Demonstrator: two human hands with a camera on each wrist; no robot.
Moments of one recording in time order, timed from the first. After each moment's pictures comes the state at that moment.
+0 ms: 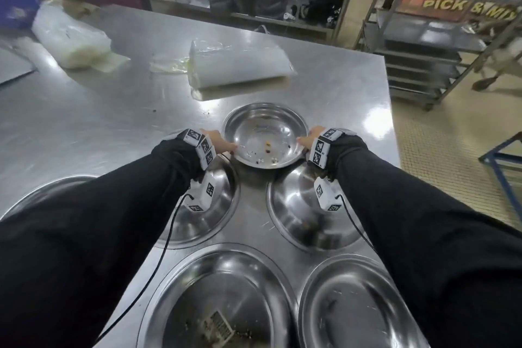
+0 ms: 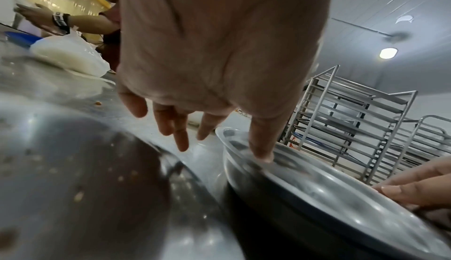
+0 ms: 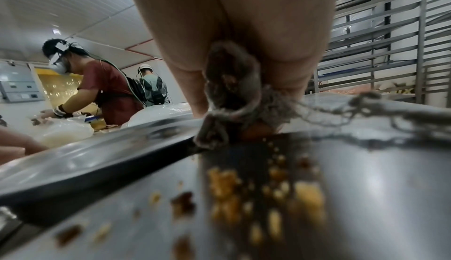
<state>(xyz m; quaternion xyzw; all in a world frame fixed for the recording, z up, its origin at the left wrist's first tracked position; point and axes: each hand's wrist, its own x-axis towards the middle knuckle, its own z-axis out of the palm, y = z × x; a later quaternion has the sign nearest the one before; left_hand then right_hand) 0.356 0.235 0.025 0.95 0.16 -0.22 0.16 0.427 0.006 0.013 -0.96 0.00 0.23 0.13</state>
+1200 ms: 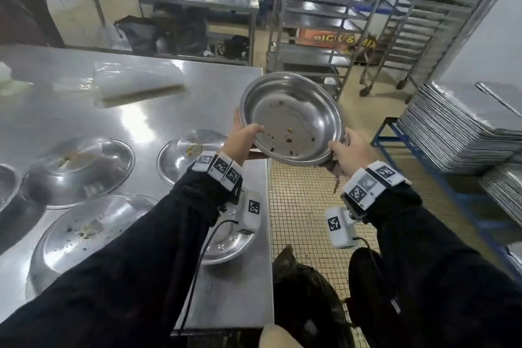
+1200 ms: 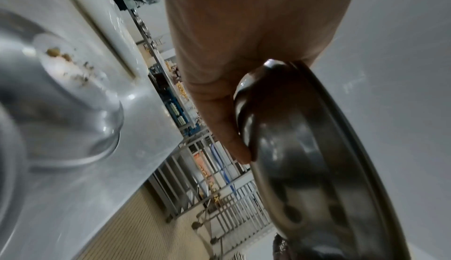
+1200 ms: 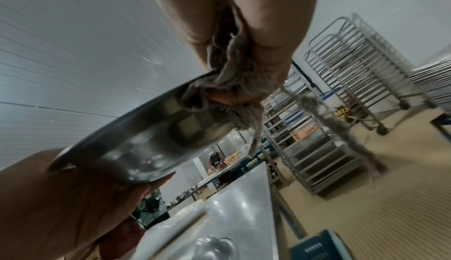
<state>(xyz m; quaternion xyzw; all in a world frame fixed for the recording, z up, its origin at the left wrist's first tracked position) 0.158 -0.116 0.115 0.64 0.01 -0.09 0.76 0.123 -0.334 0.131 -0.86 0.14 -0.08 0.48</state>
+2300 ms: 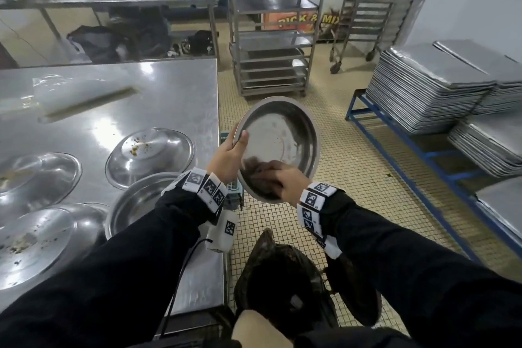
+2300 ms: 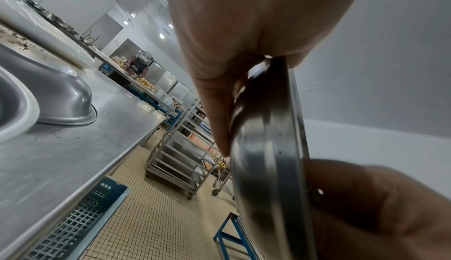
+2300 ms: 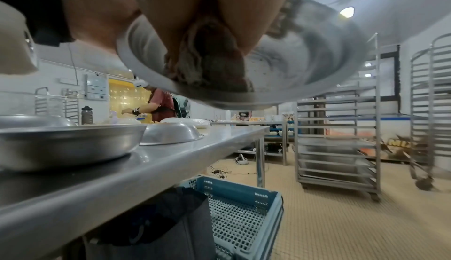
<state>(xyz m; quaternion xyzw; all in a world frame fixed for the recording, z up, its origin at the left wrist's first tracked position) 0.109 -0.225 0.071 0.79 -0.12 -0.05 0.60 0.074 -0.398 0.031 -0.93 -0.25 -0.02 0.27</state>
